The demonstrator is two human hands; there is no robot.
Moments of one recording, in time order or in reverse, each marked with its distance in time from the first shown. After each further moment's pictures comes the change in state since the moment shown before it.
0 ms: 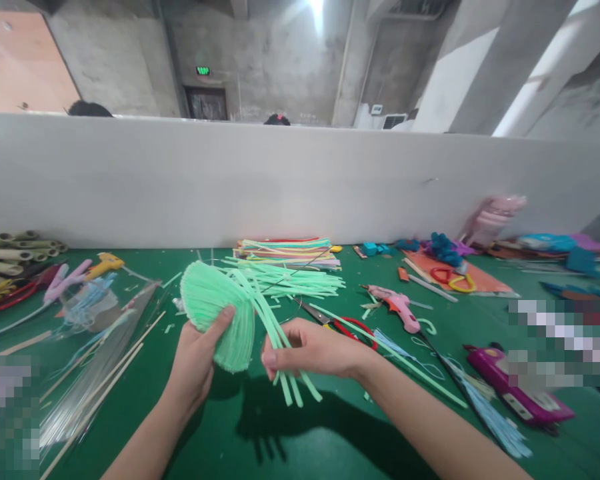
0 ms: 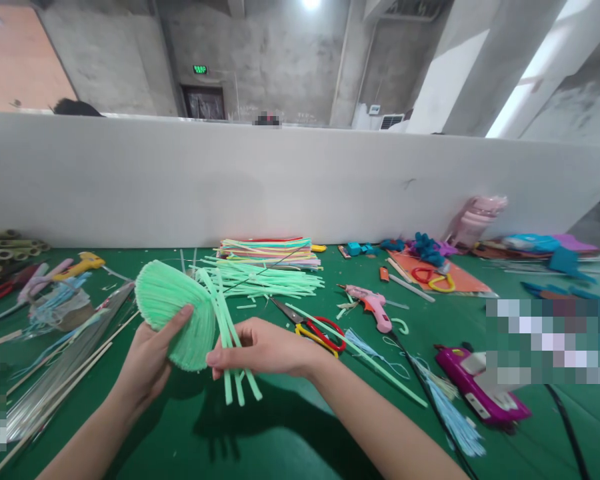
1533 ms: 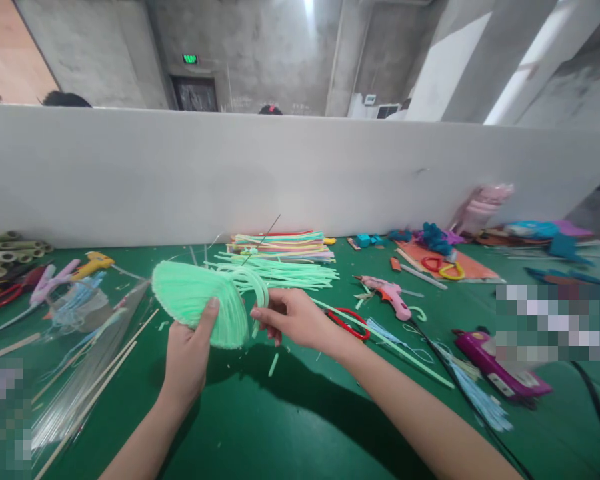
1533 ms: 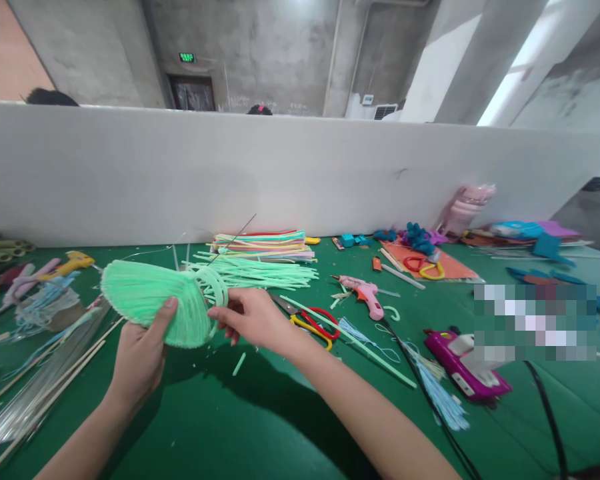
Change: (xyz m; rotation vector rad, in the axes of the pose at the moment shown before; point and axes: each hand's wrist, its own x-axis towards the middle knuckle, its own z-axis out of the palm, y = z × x) left_hand 0.001 -0.008 0.003 0.135 0.100 0.257; right_hand 0.022 0.018 -0.005 -0.111 0.366 -0.081
